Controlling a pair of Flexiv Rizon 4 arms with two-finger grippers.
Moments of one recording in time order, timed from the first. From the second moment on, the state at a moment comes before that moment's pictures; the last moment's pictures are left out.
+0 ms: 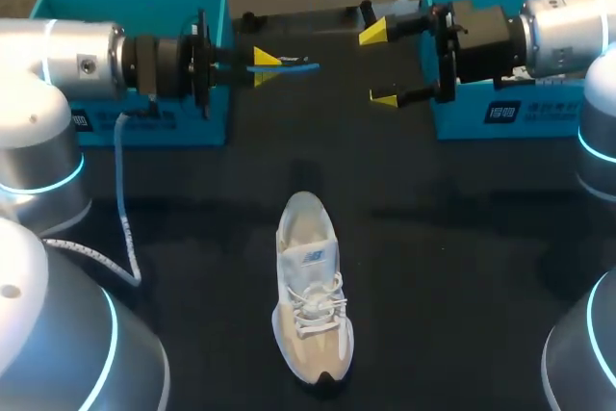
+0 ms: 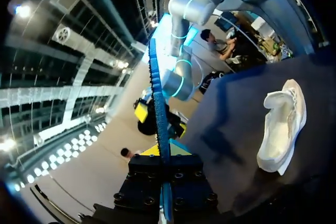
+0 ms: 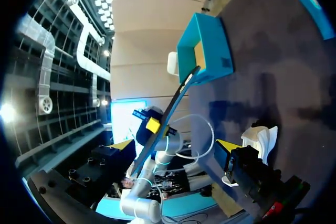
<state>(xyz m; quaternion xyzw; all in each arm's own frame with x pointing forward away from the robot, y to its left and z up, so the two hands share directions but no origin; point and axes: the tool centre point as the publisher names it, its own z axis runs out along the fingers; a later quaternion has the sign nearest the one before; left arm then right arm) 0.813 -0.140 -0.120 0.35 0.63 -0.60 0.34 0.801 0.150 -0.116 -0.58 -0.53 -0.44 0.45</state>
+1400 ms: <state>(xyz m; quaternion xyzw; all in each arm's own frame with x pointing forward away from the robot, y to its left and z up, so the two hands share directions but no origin) 0.823 -0.153 -0.136 0.49 0.50 -0.51 0.50 0.777 0.183 -0.126 -0.57 -0.51 -0.44 0.46</state>
